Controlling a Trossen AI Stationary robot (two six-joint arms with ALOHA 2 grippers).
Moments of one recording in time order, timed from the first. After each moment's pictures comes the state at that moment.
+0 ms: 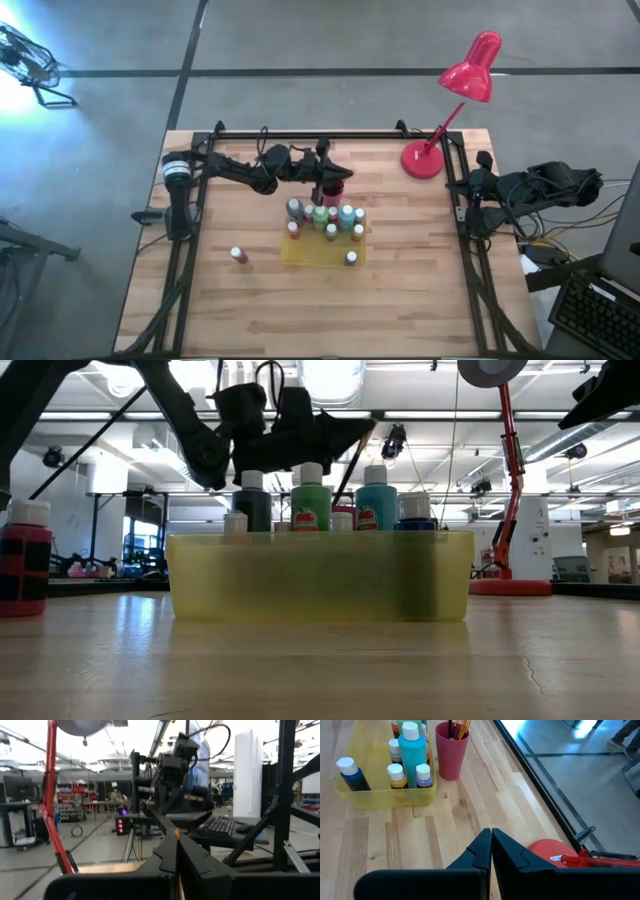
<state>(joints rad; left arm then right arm) 0.33 1.87 0.95 1.27 0.47 -0.08 0.26 0.35 0.84 -1.20 0.54 0.22</state>
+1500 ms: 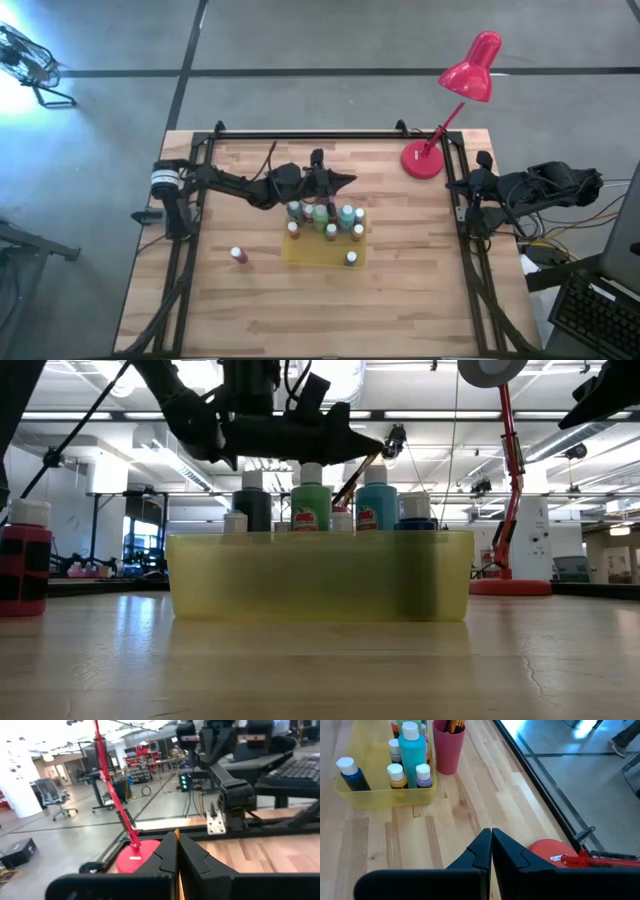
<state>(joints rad) 0.15 1.78 0.94 0.94 -0.07 0.21 0.26 0.35 0.84 -1.20 0.54 0.22</state>
